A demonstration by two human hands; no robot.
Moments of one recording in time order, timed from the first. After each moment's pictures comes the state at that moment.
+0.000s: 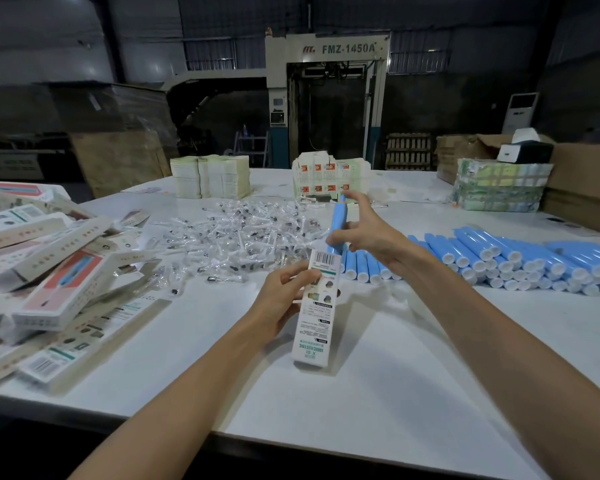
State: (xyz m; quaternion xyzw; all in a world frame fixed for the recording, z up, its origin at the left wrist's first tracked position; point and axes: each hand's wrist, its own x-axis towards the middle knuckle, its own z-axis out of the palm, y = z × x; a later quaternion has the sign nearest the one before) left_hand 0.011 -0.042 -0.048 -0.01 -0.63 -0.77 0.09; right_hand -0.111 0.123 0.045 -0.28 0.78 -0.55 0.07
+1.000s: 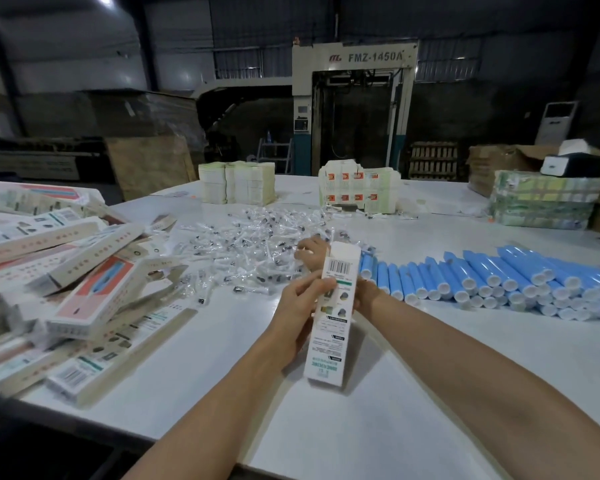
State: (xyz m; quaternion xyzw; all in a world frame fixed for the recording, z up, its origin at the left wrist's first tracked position) left_hand 0.007 -0.064 -0.056 -0.02 -0.57 -0.81 0.13; right_hand -0.087 0.037 -0.015 -0.27 0.77 -0.56 0.12
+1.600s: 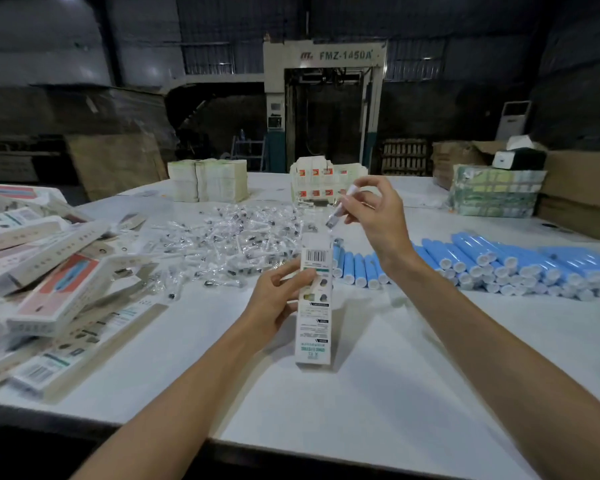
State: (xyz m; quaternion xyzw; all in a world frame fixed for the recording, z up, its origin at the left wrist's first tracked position) left_hand 0.011 -0.049 -0.047 -0.06 -0.60 -0.79 0.11; right_hand -0.089 0.125 0.056 -0.33 0.61 -0.71 -0.15
